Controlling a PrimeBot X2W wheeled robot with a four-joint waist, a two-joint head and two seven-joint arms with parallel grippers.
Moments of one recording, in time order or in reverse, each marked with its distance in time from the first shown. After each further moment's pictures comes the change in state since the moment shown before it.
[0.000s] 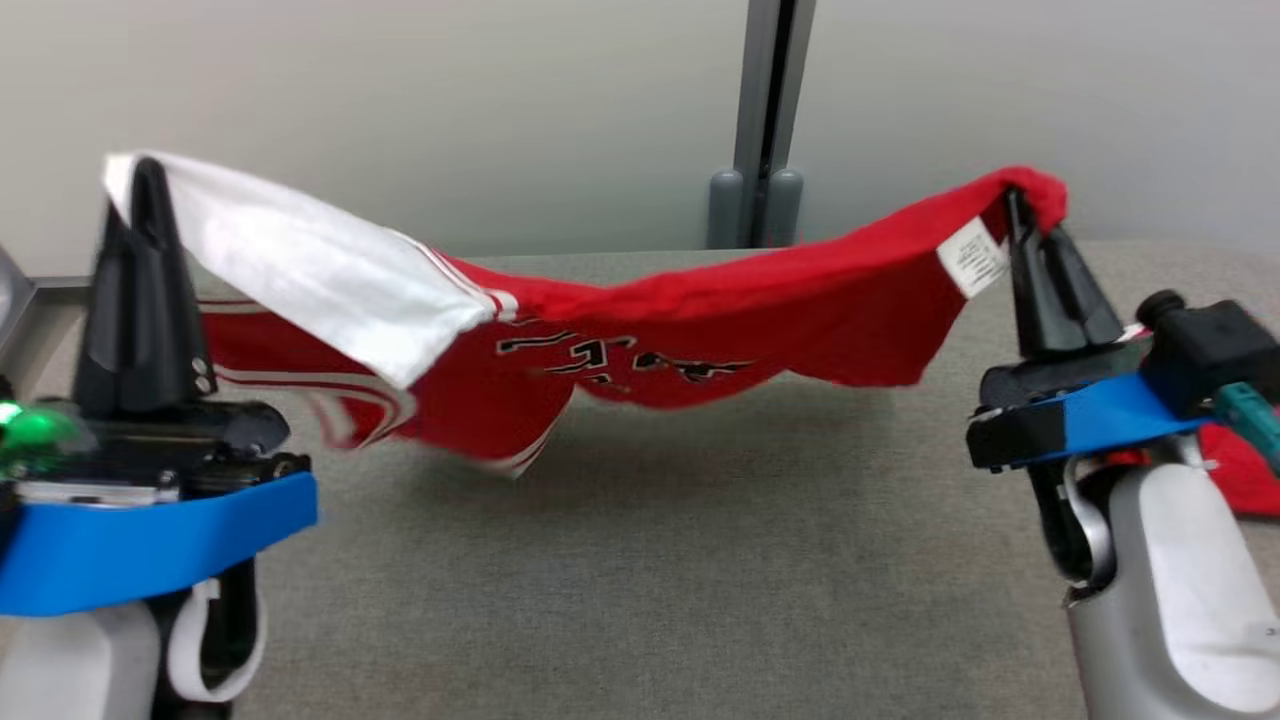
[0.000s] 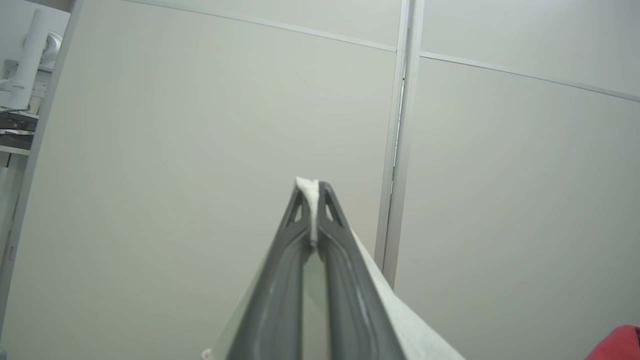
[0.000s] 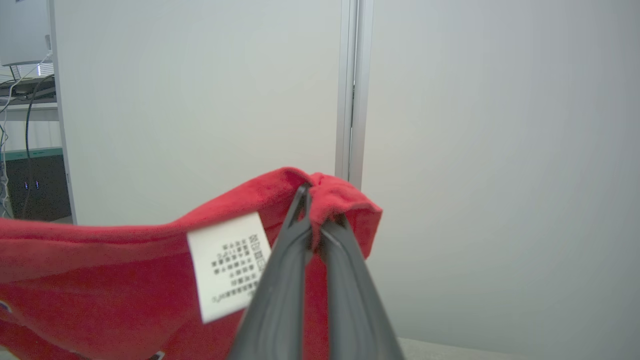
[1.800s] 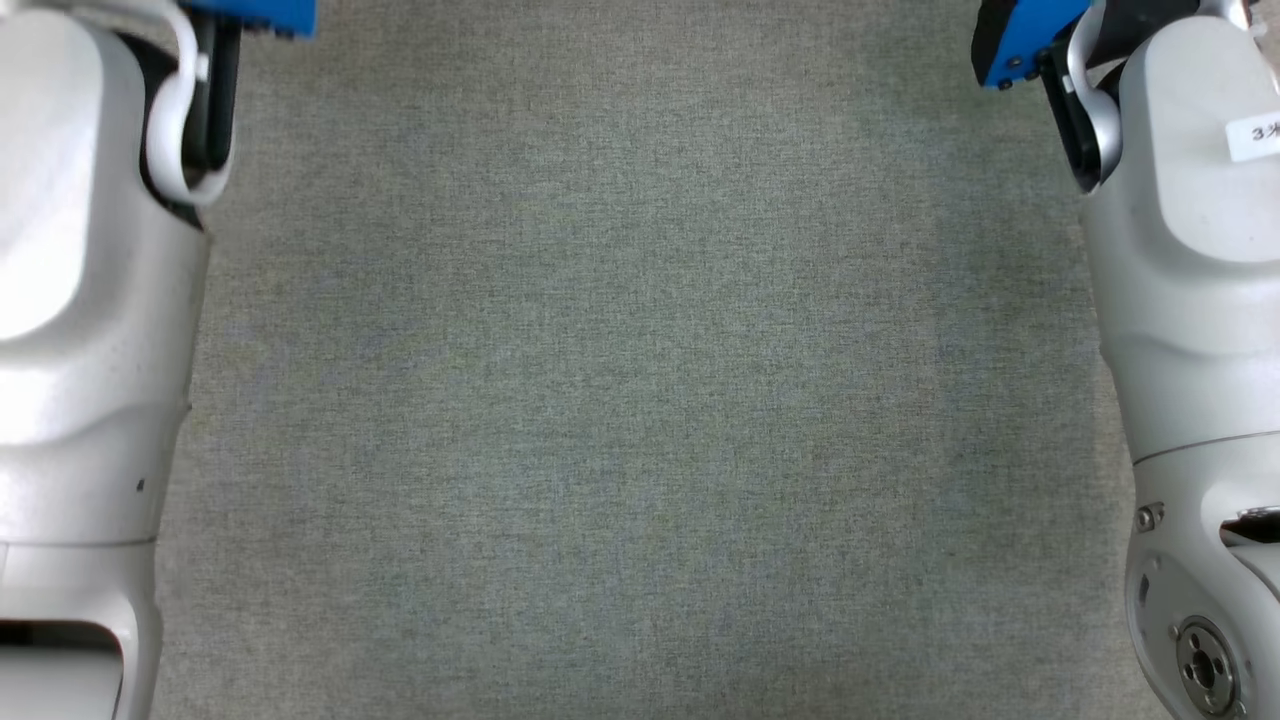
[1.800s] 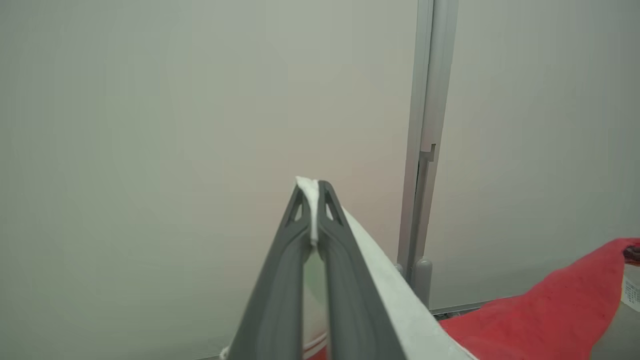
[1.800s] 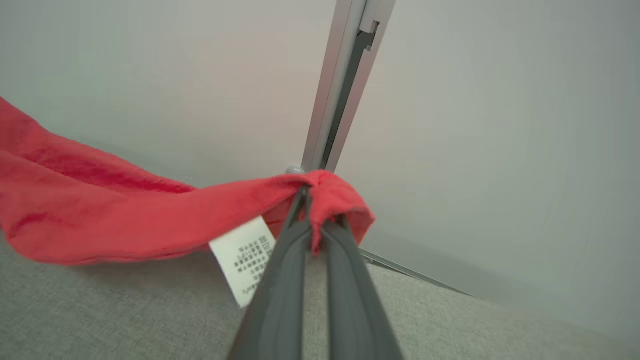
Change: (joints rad) left arm -0.890 -0.017 -0.177 0.860 0.075 -0.192 -0.085; right arm -0.792 -0.001 -0.074 0.674 -0.325 0.000 0.056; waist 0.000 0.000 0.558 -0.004
